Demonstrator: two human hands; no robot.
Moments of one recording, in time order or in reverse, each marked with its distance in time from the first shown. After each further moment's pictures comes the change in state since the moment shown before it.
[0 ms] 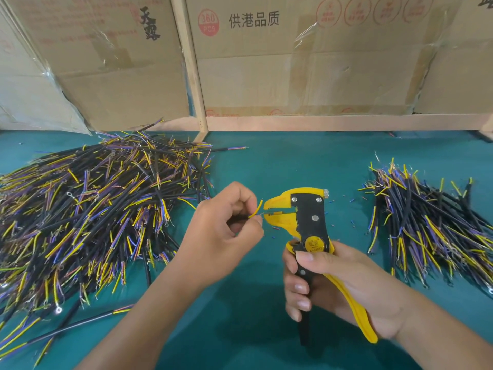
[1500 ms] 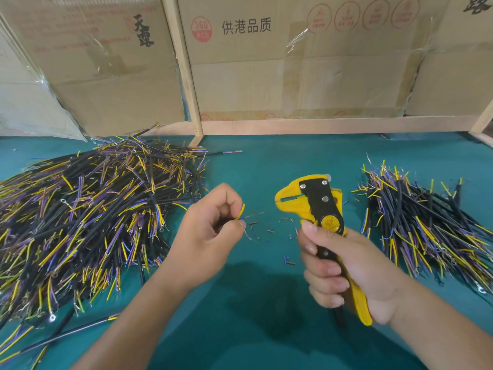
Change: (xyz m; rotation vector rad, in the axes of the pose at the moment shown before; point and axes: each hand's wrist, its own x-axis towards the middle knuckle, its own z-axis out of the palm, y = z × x) left_hand 0.001 -0.006 -0.007 -0.078 -0.006 0.015; right_hand -0.003 -0.018 -0.004 -0.003 0.224 -0.006
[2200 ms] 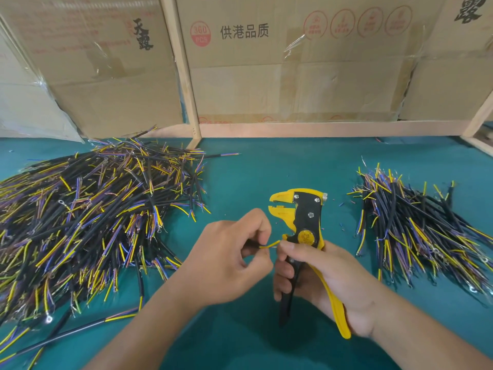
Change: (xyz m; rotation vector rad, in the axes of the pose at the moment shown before) left_hand -0.009 0.003 0.016 0.383 -0.222 0.168; right_hand 0.009 0.022 0.012 0.015 0.008 -0.061
